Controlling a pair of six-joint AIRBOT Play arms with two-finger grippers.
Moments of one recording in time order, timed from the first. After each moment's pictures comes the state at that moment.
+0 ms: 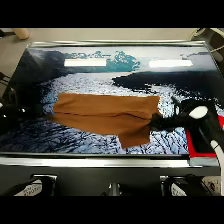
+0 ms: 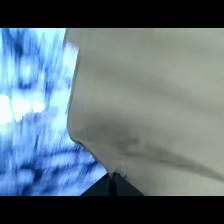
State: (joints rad) left arm 0.29 -1.18 1.00 1.11 -1.13 -1.36; right arm -0.10 -1.14 0.81 -0.85 1.14 1.46
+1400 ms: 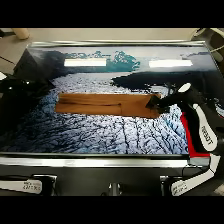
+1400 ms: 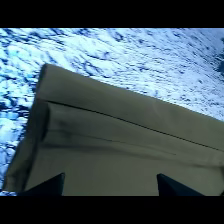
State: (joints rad) left arm 0.22 -1.57 1.49 0.95 -1.22 -1.49; right arm -0.11 -1.77 1.32 -0.95 1.12 1.51
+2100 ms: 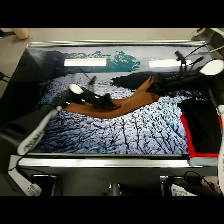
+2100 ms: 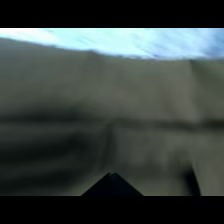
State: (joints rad) left arm -0.44 -1.87 1.48 0.54 -0.89 -1.45; right arm -0.04 -1.33 1.44 -0.83 1.35 1.57
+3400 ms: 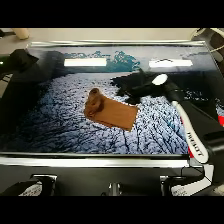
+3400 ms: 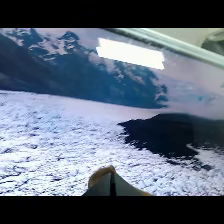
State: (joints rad) left arm 0.10 -1.15 1.48 0.98 -1.02 -1.49; right arm 0.18 -1.69 1.44 -0.74 1.10 1.58
